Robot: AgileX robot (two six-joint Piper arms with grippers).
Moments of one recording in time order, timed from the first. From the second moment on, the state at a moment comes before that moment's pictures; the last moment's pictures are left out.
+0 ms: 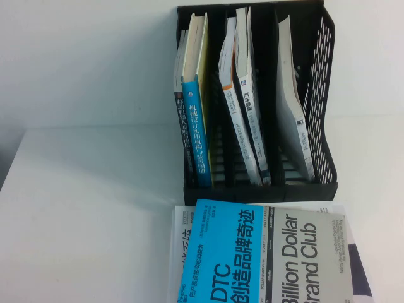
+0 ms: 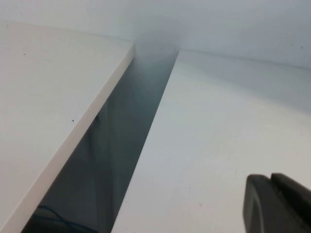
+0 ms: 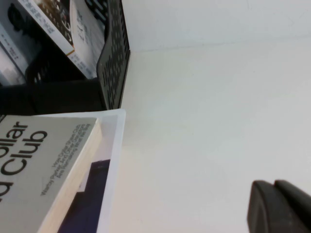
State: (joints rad) right arm -0.07 -0.01 0.03 0.30 0.40 -0.21; left arm -0.04 -0.01 0.02 0.61 0.40 -0.80
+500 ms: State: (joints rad) right arm -0.07 -0.01 0.03 0.30 0.40 -0.21; left arm -0.04 -0.01 0.02 0.61 0.40 -0.79
